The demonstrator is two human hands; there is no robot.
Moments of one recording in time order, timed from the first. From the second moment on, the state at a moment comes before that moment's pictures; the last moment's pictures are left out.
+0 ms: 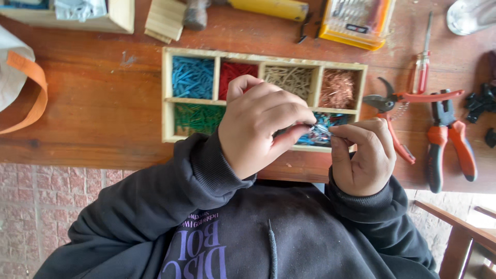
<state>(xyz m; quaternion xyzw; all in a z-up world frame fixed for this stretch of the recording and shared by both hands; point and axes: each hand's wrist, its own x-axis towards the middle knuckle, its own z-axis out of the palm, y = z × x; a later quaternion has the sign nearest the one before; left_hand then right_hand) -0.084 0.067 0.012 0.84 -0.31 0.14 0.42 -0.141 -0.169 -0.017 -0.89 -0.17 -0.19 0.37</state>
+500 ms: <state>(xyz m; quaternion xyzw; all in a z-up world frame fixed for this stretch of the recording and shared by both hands) -0.035 -0.016 -0.001 0.89 -0.32 0.16 0.29 -0.108 -0.244 -0.029 -0.88 -0.19 -0.17 0.39</state>
